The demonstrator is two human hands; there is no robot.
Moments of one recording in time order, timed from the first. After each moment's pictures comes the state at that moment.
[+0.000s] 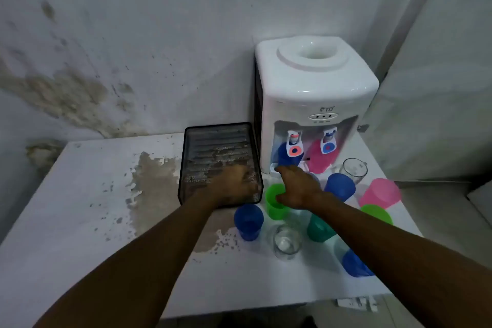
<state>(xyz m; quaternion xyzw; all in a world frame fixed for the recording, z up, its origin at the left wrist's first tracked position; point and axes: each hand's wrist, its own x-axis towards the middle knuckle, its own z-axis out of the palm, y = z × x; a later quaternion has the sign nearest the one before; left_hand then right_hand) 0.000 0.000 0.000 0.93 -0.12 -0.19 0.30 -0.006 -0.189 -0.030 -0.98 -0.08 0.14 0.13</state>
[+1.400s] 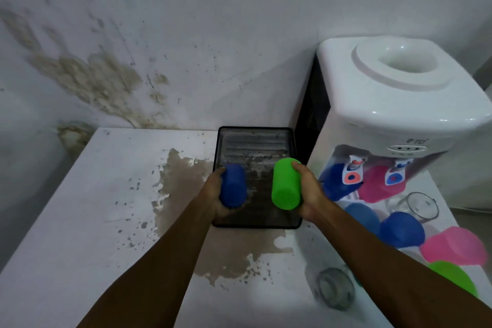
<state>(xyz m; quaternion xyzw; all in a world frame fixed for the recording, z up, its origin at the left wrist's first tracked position) 0.071 0.114 -0.063 0.39 0.38 -0.24 0.80 0.084 -0.086 -0.054 -0.51 0.35 0.20 0.76</state>
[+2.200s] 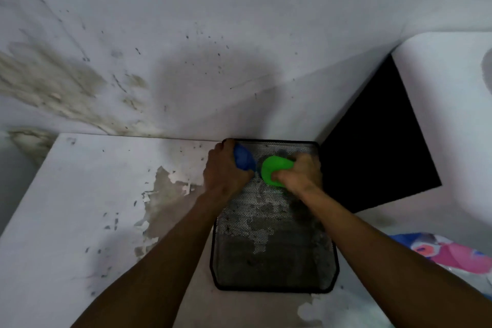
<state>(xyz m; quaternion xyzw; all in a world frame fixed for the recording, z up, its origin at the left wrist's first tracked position) 0.244 0.144 -0.107 0.92 0.11 -0.03 0.36 0.259 -0.019 -0.096 -0.91 0.20 0.14 0.35</state>
